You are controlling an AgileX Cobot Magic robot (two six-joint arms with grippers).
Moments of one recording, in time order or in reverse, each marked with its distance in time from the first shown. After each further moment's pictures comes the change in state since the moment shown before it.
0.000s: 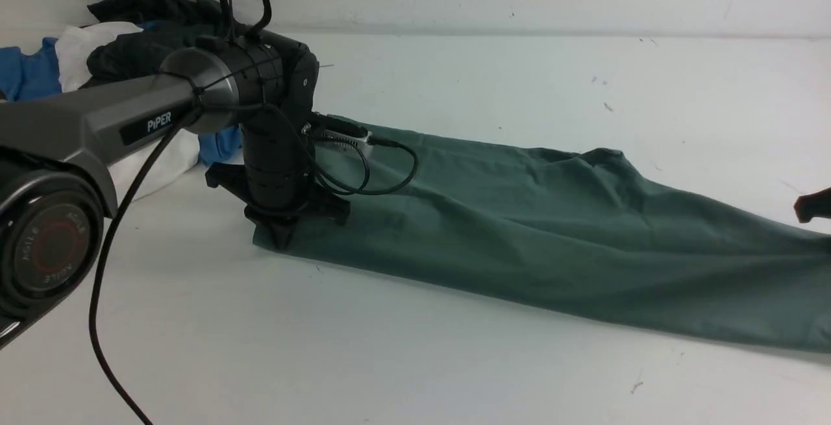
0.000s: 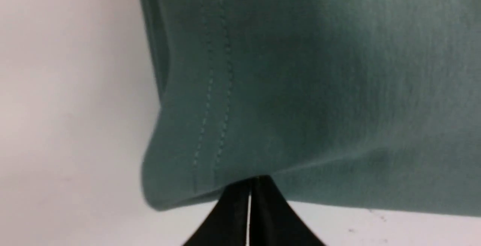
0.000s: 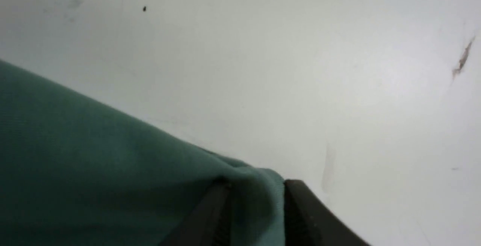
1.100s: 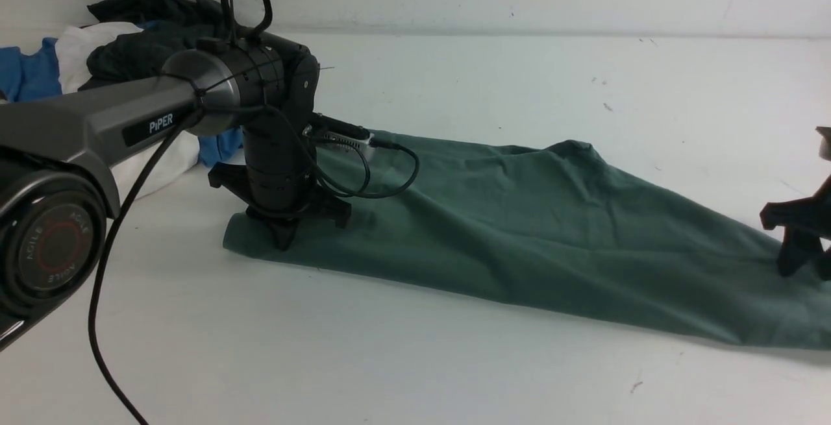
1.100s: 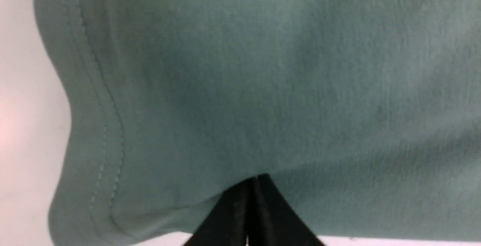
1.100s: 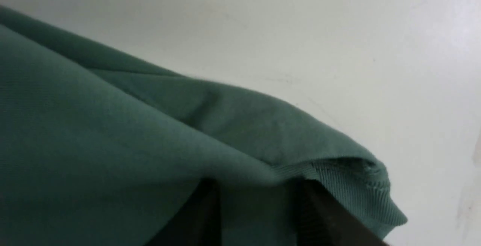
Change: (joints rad) right arm 0.000 0.045 0.001 0.265 0.061 -0.102; left arm 0.000 0.022 0.010 -0.003 -0.012 0.036
